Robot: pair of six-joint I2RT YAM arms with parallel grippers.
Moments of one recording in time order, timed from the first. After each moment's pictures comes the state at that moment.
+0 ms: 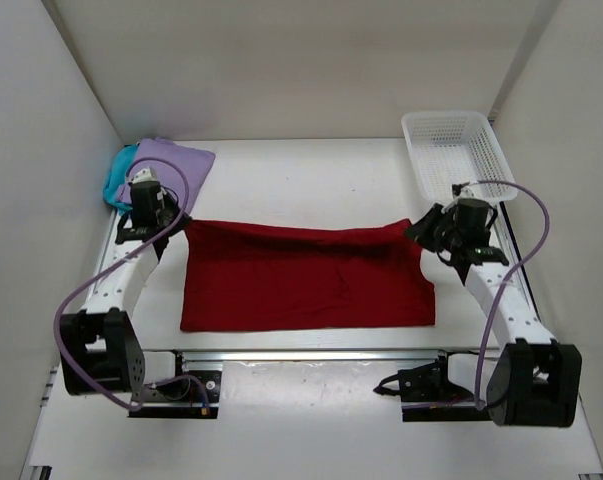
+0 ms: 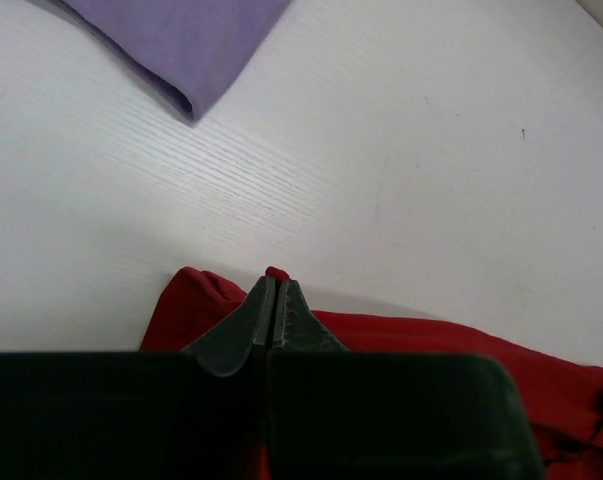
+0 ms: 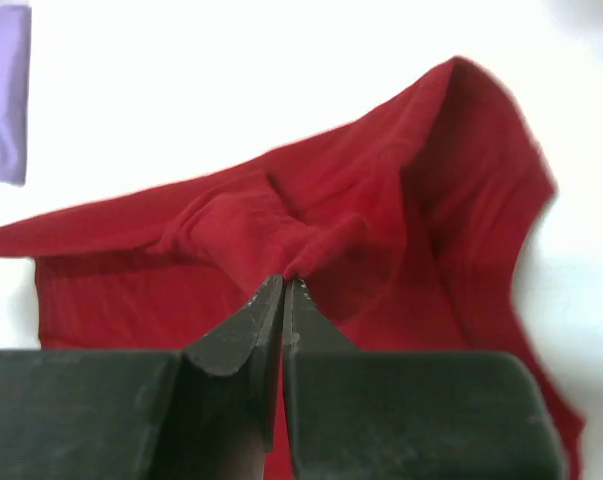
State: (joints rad) left arm 0.04 1.33 0.91 -0.19 -0.01 -0.50; right arm -0.02 1.16 0.76 -0.19 -0.33 0.50
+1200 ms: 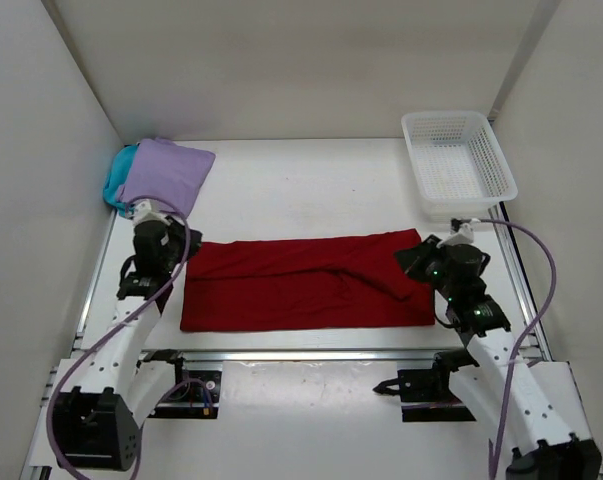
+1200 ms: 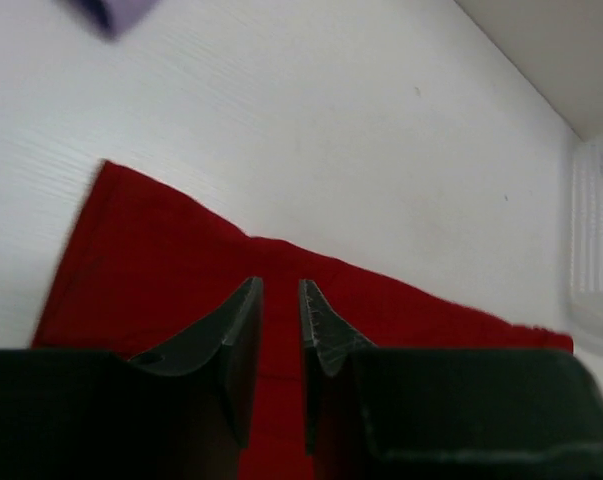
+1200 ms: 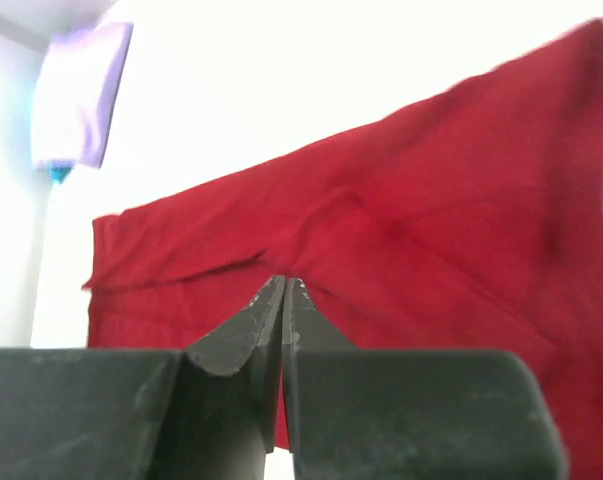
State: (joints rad) left arm -0.01 0.90 0.57 -0.12 0.01 -0.66; right arm 0.16 0.63 0.44 -0.21 -0.17 0.68
